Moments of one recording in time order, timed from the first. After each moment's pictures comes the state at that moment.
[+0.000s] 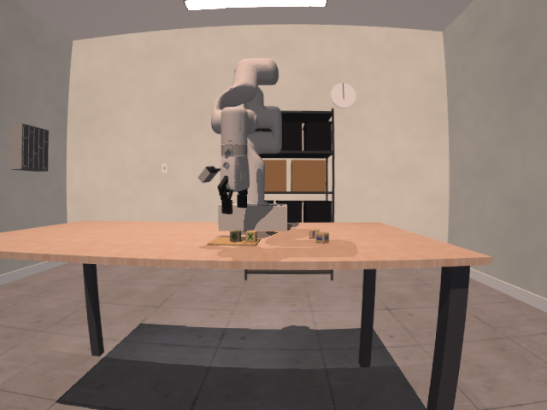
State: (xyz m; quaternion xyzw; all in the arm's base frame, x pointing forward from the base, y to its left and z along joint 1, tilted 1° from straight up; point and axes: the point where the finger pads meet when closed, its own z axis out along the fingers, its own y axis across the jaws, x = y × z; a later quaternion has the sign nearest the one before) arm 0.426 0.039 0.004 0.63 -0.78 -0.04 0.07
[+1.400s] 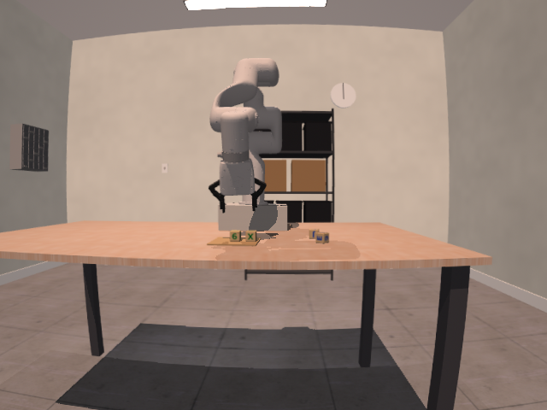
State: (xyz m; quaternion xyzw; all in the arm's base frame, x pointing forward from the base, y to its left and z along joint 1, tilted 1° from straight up) arm 0.392 0.041 0.002 0.13 -0.97 -0.01 0.21
